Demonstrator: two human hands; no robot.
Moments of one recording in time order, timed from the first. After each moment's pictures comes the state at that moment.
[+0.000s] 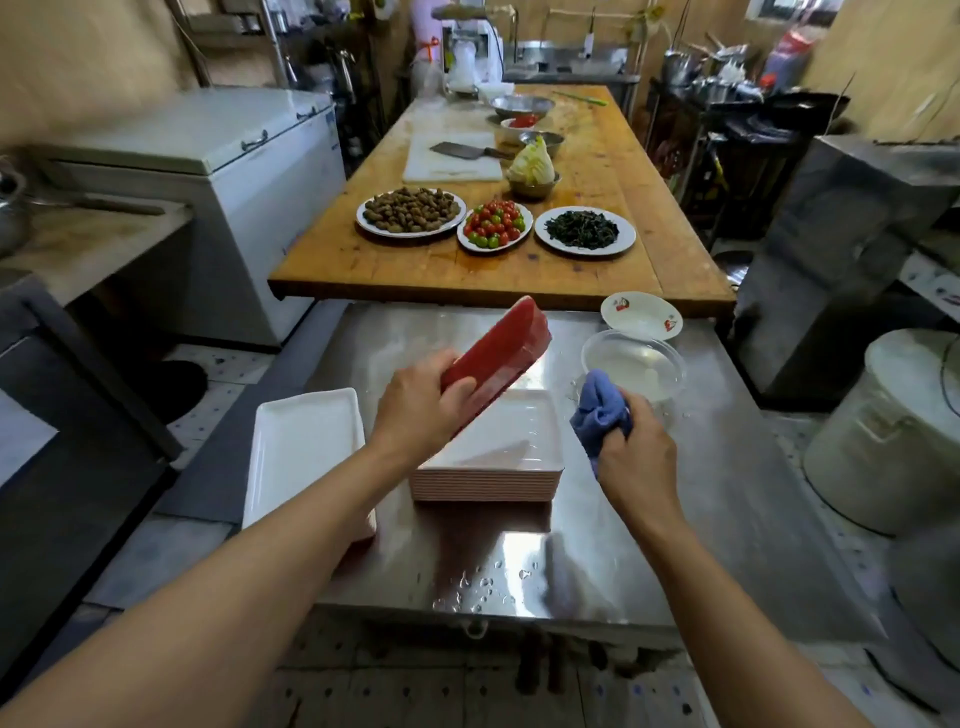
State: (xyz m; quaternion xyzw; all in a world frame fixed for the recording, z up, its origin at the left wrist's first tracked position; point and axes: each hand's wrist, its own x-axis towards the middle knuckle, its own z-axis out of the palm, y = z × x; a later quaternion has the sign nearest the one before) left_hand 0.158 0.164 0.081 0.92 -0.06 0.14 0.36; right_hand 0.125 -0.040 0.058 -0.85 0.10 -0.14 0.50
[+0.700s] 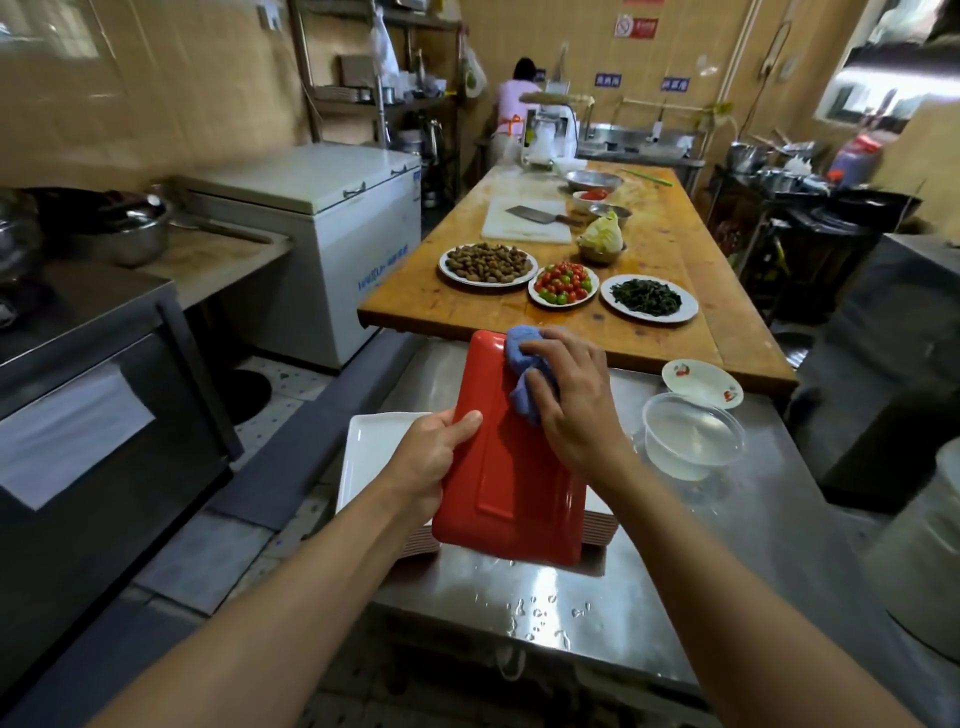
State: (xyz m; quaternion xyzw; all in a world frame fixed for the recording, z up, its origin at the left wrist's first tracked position) left_hand 0.081 0.217 0.121 0.54 0.09 -0.05 0.84; right_hand 0.138 0.074 0.140 -0.88 -0.25 -0.19 0.35
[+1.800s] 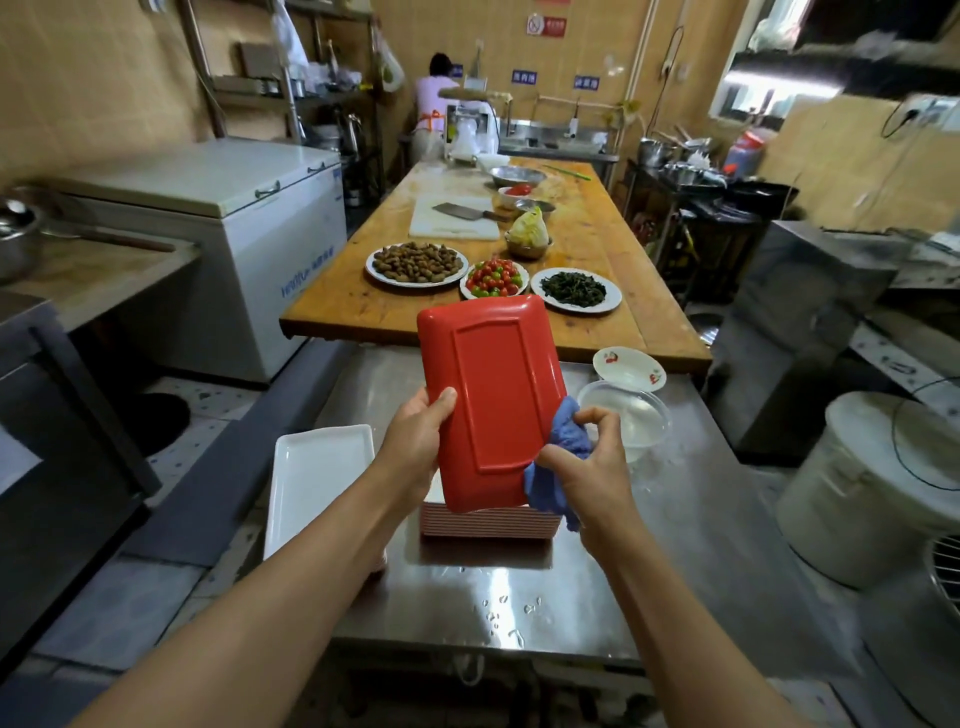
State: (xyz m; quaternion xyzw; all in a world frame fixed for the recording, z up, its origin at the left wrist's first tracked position) left_hand 0.129 0.182 0.112 0.57 0.07 -0.05 0.82; right_hand 0.098 0.018 0.112 -0.74 0.06 -0.04 0.67
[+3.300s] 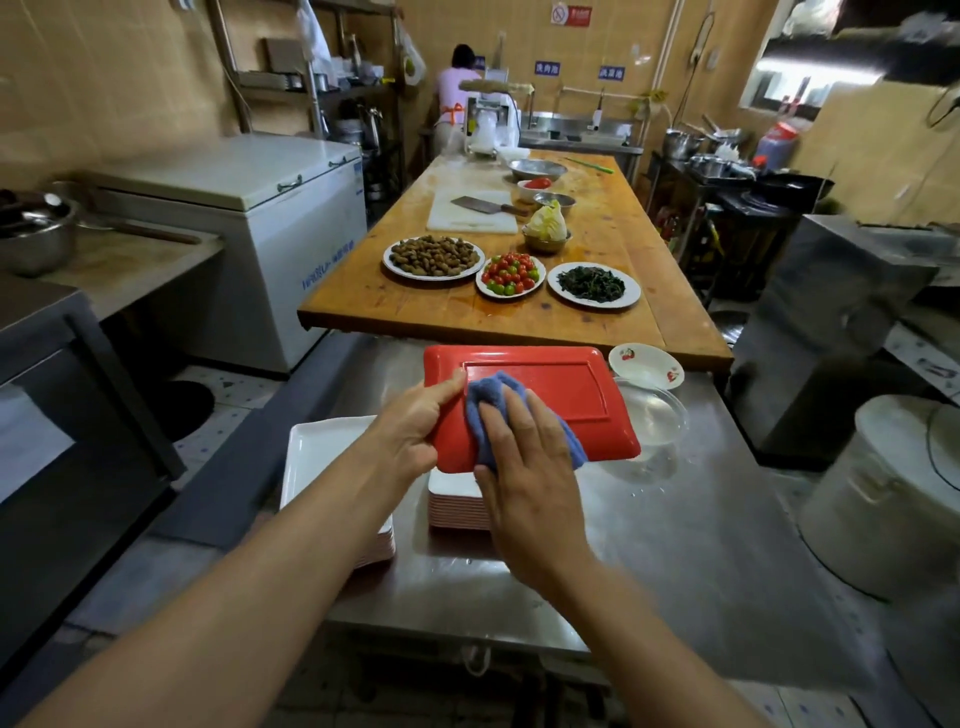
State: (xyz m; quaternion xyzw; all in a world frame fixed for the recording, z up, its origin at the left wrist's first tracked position) left_hand 0.137 0.186 0.129 0.53 0.16 -0.09 0.82; right_hand 0.079 0.054 0.097 -0.93 -0.22 -0.23 0.20
